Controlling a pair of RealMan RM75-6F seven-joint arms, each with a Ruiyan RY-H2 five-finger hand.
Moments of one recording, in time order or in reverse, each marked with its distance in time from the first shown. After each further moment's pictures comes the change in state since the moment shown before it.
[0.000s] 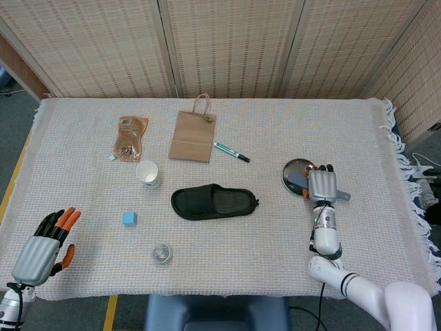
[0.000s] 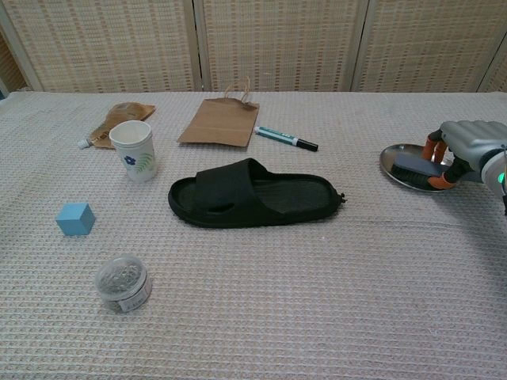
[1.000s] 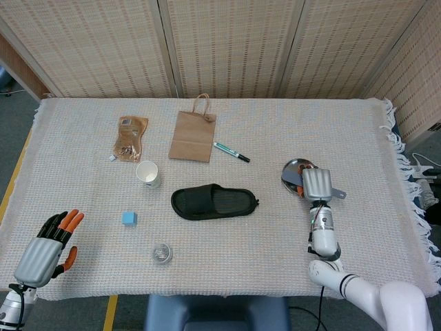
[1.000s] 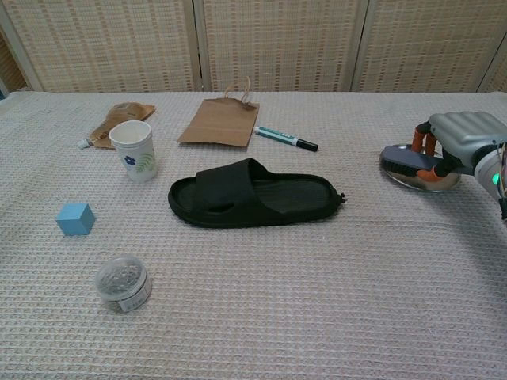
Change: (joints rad) left arm -0.001 0.001 0.010 -0.004 0.017 -0.003 -0.001; right arm 0.005 -0.017 -0.048 0.048 -0.143 0.050 0.103
